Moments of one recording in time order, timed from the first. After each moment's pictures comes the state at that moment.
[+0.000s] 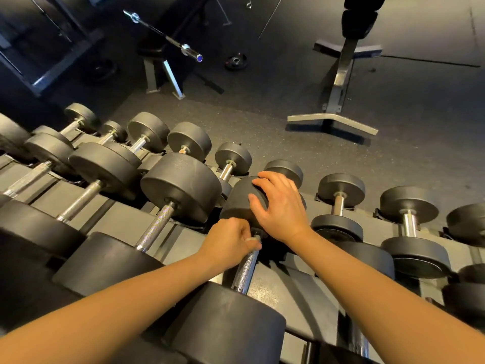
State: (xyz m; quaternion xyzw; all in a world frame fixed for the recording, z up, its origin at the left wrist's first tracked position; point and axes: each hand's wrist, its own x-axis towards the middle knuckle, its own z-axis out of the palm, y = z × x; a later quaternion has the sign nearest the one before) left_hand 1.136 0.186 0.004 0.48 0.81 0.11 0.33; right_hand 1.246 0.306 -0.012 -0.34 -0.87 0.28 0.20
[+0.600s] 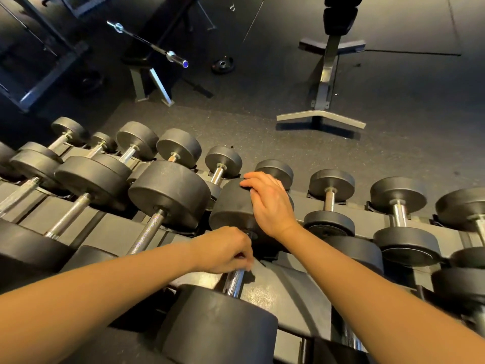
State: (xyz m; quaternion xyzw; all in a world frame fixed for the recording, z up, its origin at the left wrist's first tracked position) left_hand 1.120 0.195 0.003 0.76 0.54 -0.02 0.35; right_hand 1.249 0.315 -0.015 -0.35 -0.83 0.38 0.22
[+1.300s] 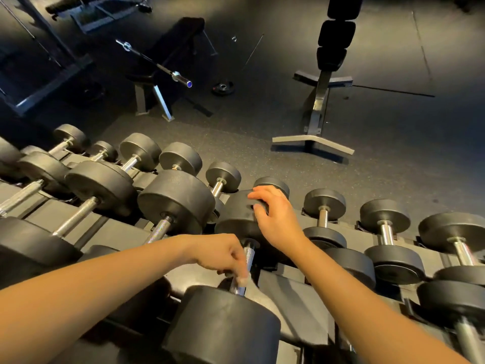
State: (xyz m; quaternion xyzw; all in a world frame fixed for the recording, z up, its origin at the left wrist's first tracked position) left_hand 1.106 0.191 0.043 0.55 0.58 0.00 0.61; right_hand 1.257 0.294 0.023 -0.38 -0.80 0.42 0.21
